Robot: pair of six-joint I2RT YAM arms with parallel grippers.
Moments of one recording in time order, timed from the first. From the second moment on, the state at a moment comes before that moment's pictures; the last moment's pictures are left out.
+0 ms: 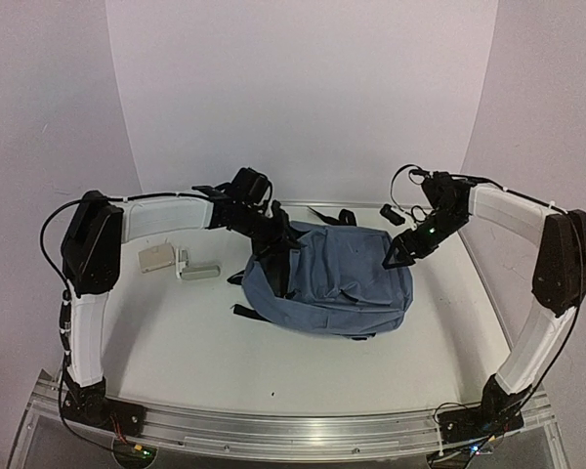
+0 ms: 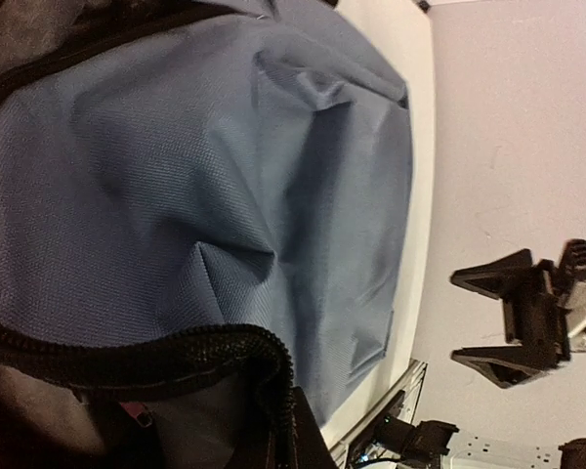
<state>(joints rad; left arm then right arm) -0.70 2.08 1.71 -0.38 0.46 -0.96 0.25 1.76 1.44 -0.95 -0.51 -0.39</state>
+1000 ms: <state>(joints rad) -0.62 1.75 1.58 -0.88 0.09 -0.97 0.56 2.02 1.81 -0.72 -0.55 -0.11</state>
